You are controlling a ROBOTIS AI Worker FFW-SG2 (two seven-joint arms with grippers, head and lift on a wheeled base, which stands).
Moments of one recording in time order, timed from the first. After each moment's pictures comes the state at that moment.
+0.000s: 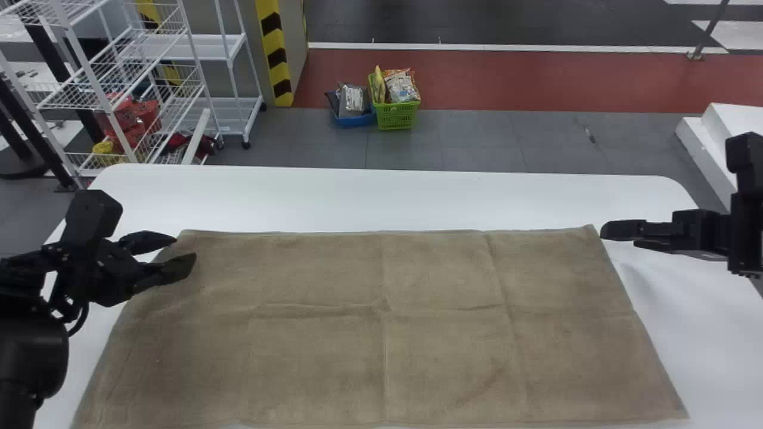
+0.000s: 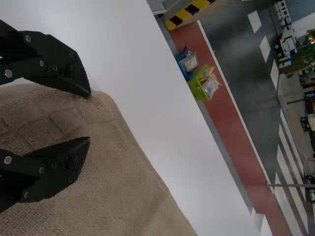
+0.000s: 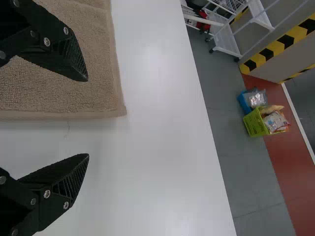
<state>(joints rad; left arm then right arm) -0.17 0.22 0.34 -1.38 -0.50 0.26 -0.90 -0.55 -0.22 -0.30 -1.24 0.30 1.19 0.87</state>
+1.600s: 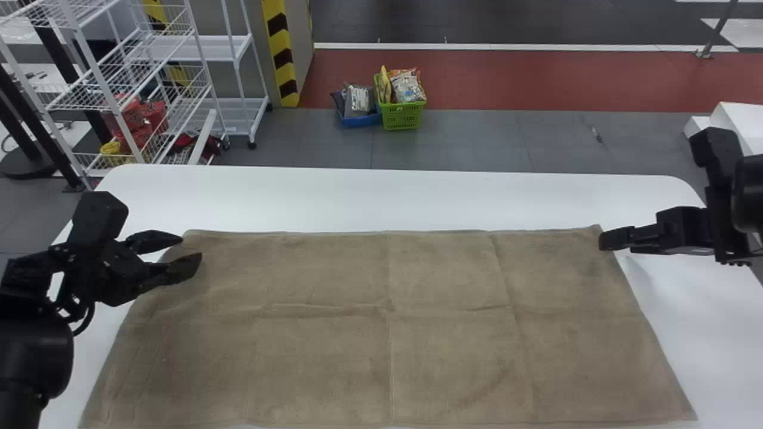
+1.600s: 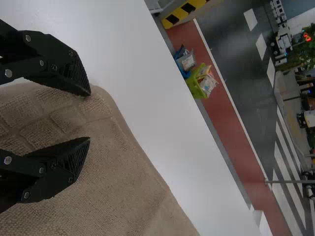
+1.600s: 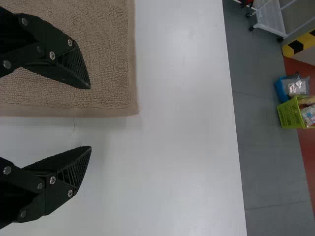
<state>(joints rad) -0.17 0.23 0.34 -1.36 -0.49 0.22 -0.90 -0.63 -0.21 -0.18 -1.13 0.44 1.21 0.85</state>
